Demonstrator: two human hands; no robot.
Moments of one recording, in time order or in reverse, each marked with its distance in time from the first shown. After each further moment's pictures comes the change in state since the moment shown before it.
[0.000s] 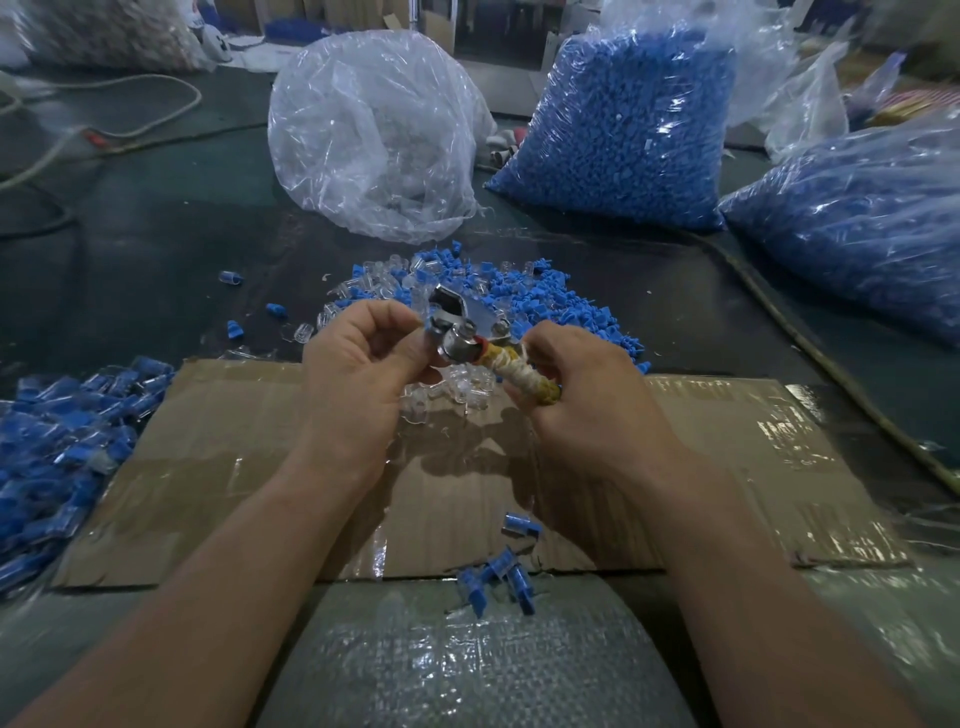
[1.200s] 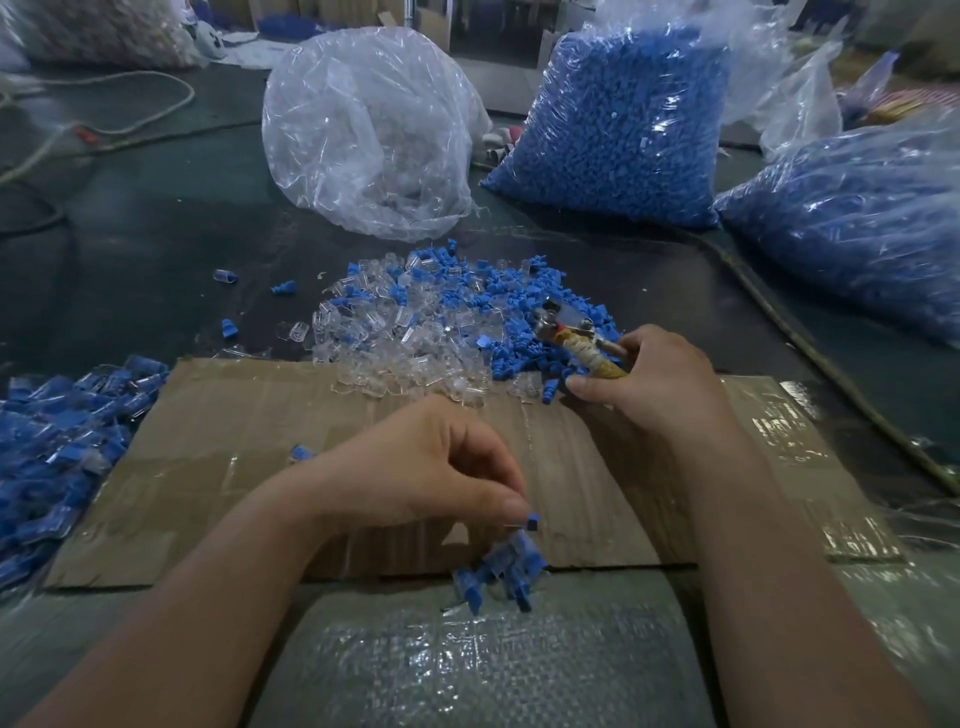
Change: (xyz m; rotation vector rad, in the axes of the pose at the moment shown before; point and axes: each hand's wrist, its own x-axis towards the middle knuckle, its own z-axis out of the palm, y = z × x) left_hand -0.015 0.017 0.000 0.223 -0.923 -0.366; right_hand 0.006 0.053 -0.018 -0.101 0.013 0.558
